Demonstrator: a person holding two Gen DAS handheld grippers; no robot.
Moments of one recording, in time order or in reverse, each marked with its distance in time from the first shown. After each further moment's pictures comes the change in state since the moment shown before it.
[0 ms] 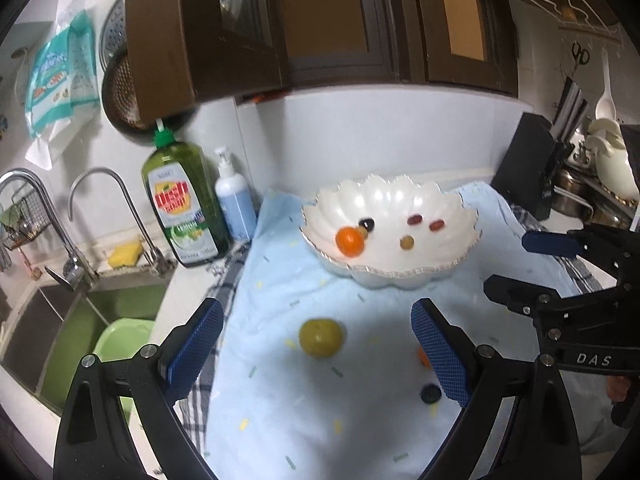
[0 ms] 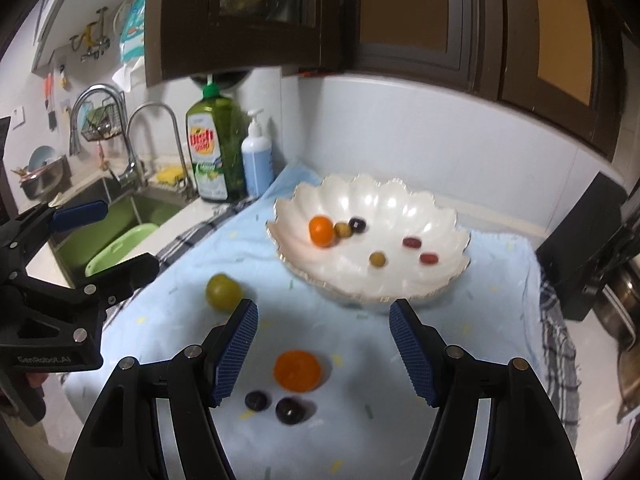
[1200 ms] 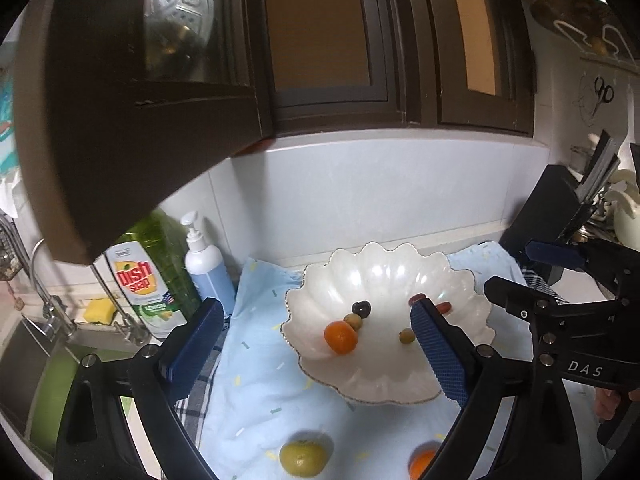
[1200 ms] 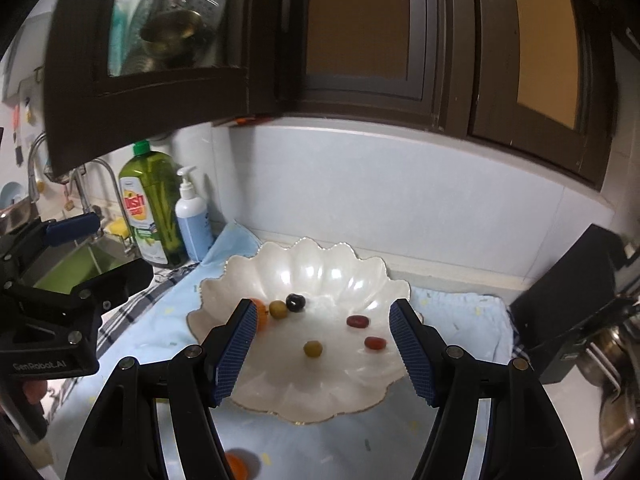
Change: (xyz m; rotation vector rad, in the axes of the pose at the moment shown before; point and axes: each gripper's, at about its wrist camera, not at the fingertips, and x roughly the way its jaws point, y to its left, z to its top) left arm 0.059 -0.007 0.102 -0.024 -0.098 -0.019; right arm 0.033 -0.067 0.085 0.036 -0.107 -0.093
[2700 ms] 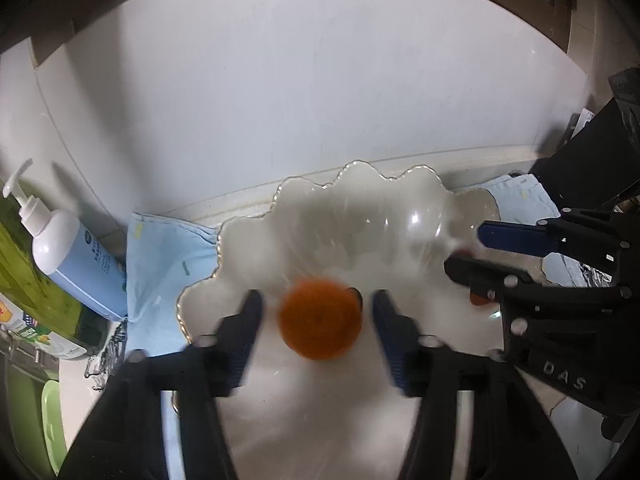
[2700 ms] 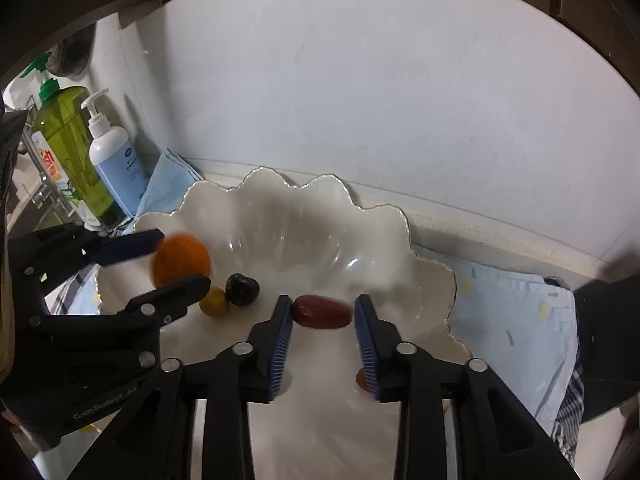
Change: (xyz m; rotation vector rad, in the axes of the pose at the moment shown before) left arm 0.213 -0.033 0.000 0.056 0.355 -0.116; right arm 0.187 -0.042 0.006 0.020 0.359 0.067
